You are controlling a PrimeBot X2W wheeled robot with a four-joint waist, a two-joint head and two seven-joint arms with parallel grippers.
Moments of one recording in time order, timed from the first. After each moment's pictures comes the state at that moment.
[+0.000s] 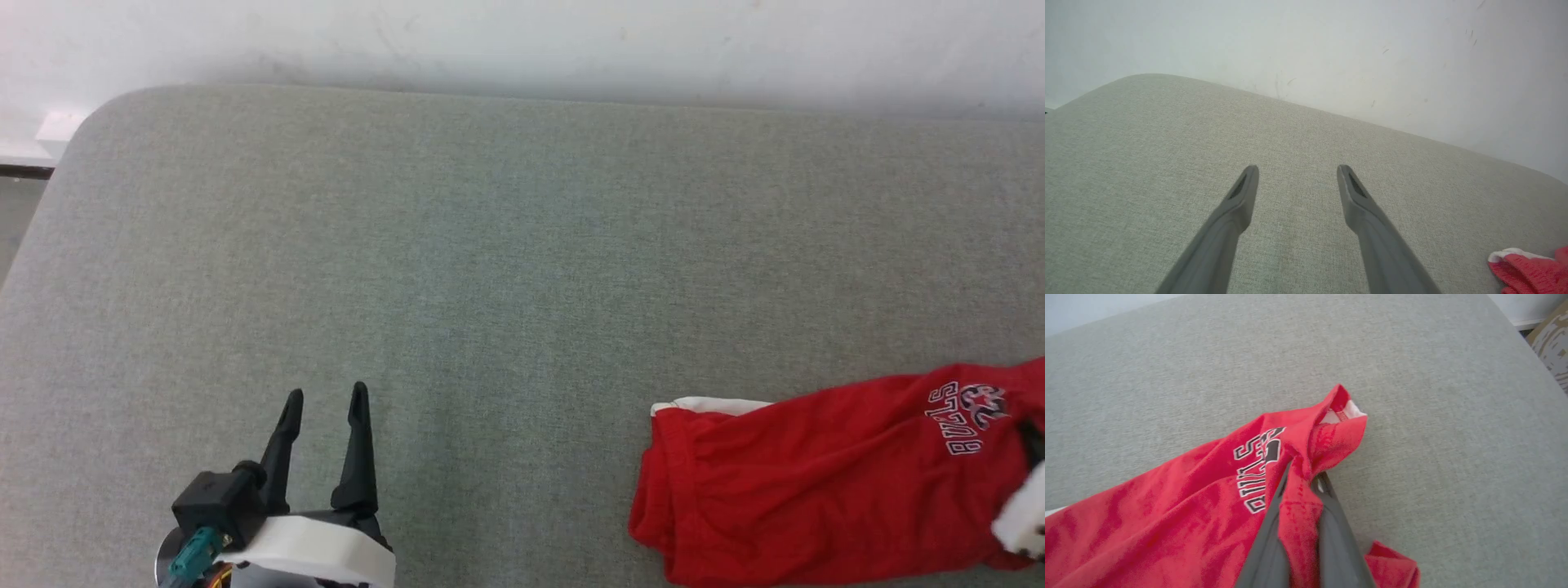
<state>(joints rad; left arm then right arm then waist) 0.05 0.29 -0.33 -0.10 -0.53 0.28 -0.22 0.01 -0.05 -0.51 -0.09 0.20 0.13 0.59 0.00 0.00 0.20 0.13</state>
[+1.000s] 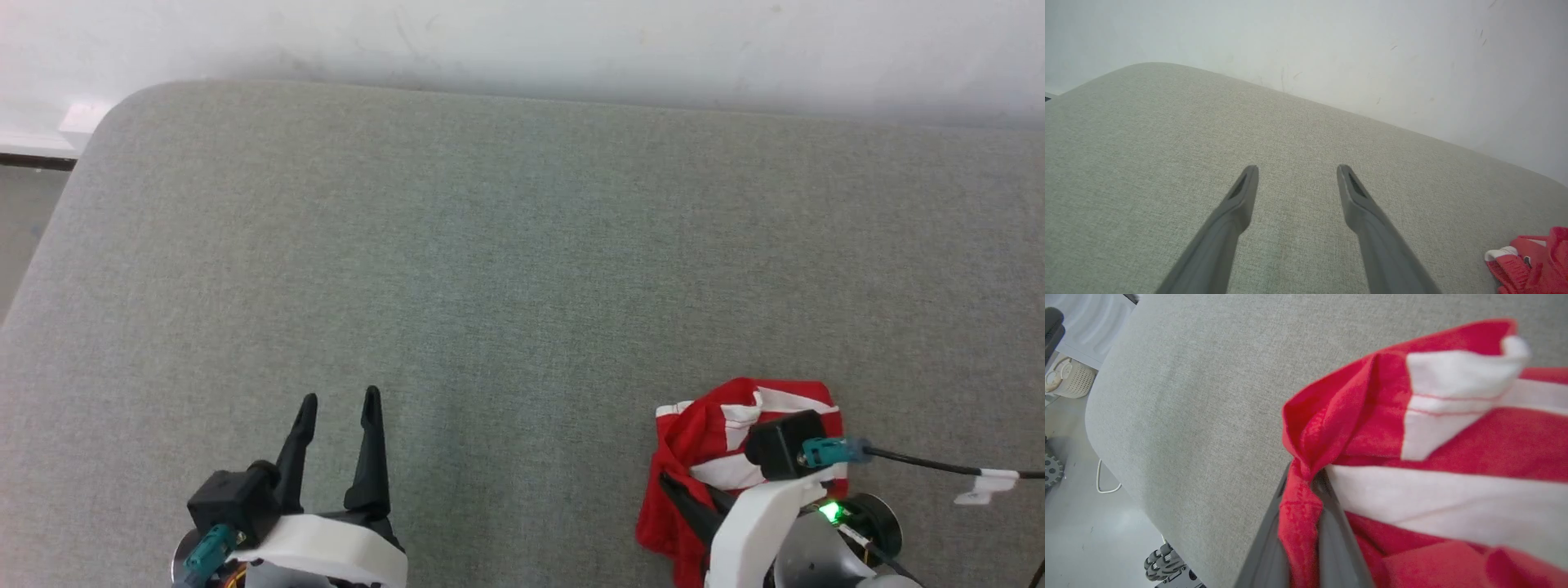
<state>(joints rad) 0.04 0.28 -0.35 -0.08 -0.55 0.28 -0.22 0.07 -0.05 0.23 -0.13 0.37 0.13 0.58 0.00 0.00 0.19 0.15</state>
